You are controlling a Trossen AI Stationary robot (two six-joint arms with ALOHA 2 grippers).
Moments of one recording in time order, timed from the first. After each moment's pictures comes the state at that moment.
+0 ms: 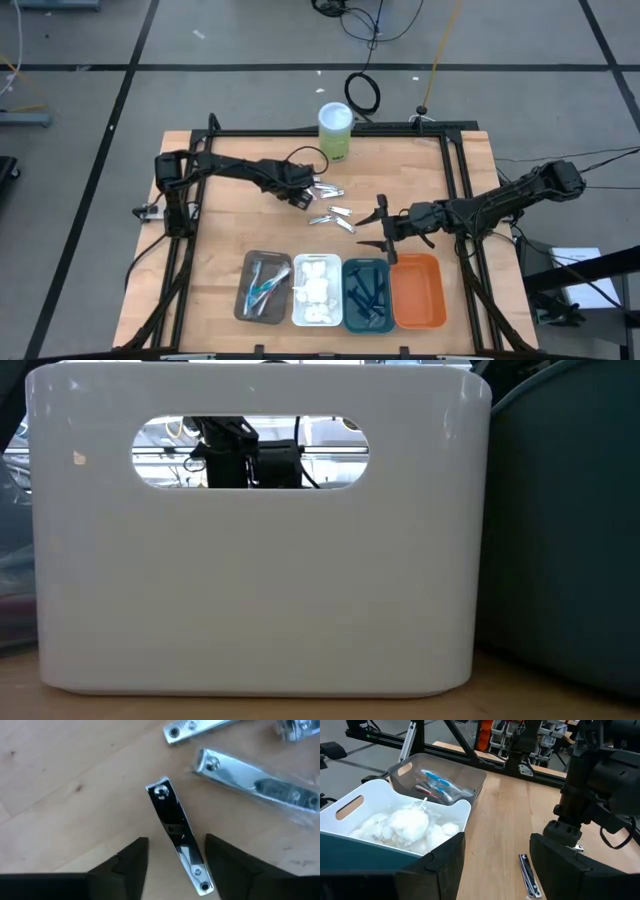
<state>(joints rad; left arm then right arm) 0.27 1.89 1.12 -0.69 -0.14 -0.76 0.22 1.16 0.52 0.39 0.10 -0.14</state>
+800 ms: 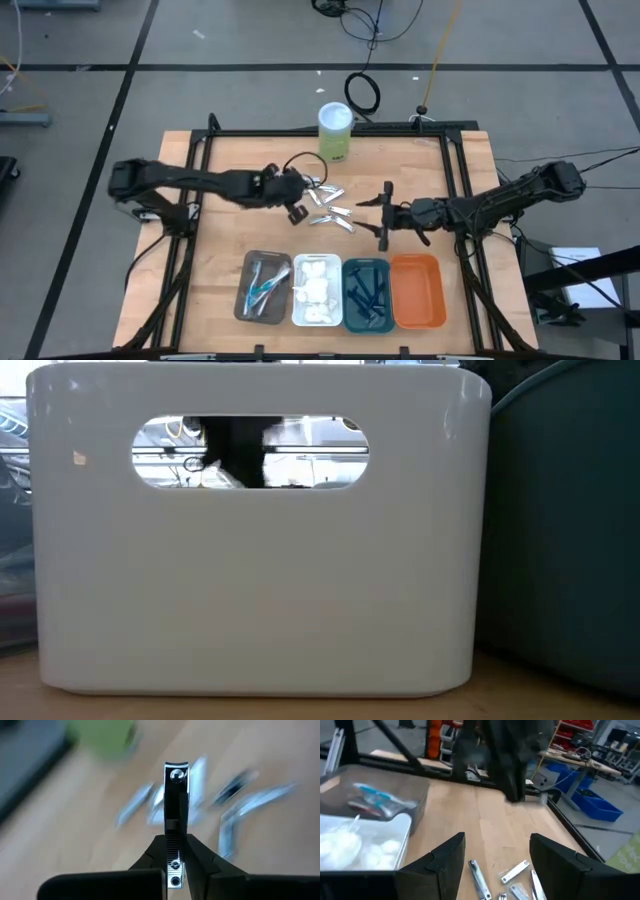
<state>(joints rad) 0.04 1.53 1.12 -0.55 -0.38 -0.39 0.19 1.16 0.52 0.46 0.34 -0.16</state>
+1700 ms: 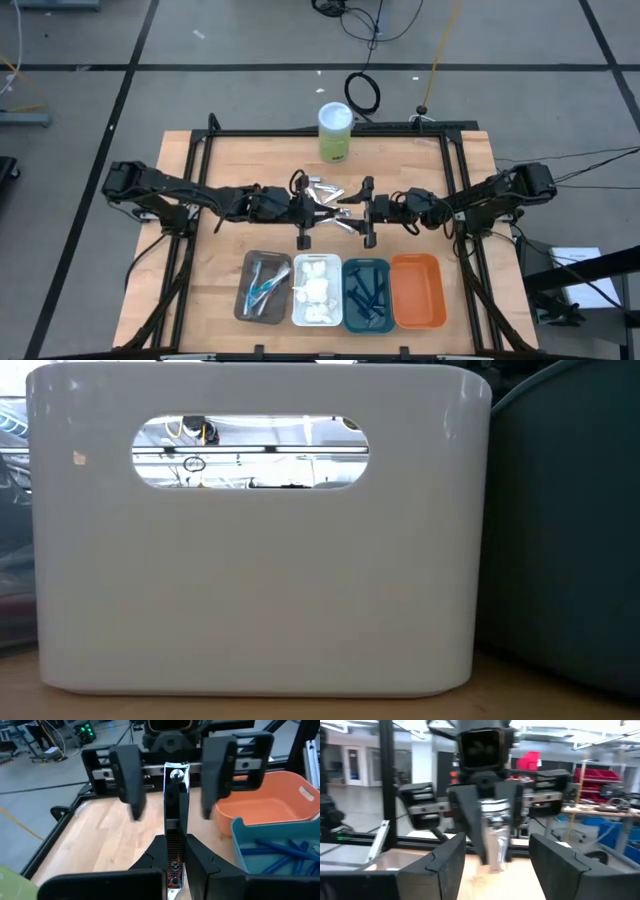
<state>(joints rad) -0.11 1.49 1.02 0.15 -0.19 0.12 0.07 1.47 0.53 1.14 0.03 -0.06</state>
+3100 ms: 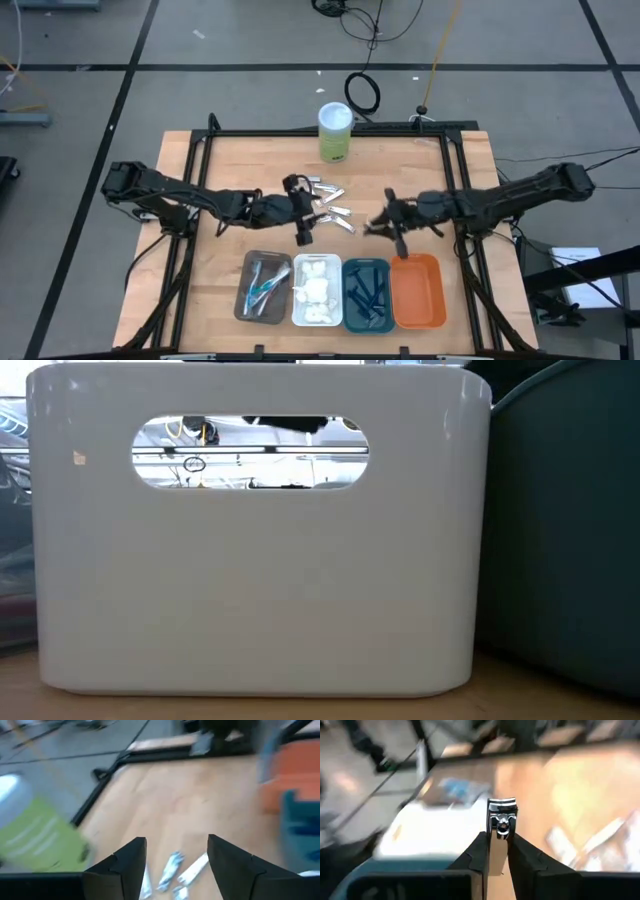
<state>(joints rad) -0.14 1.49 1.02 -0.01 -0.44 0.03 0.17 1.01 0.59 0.12 0.00 0.18</state>
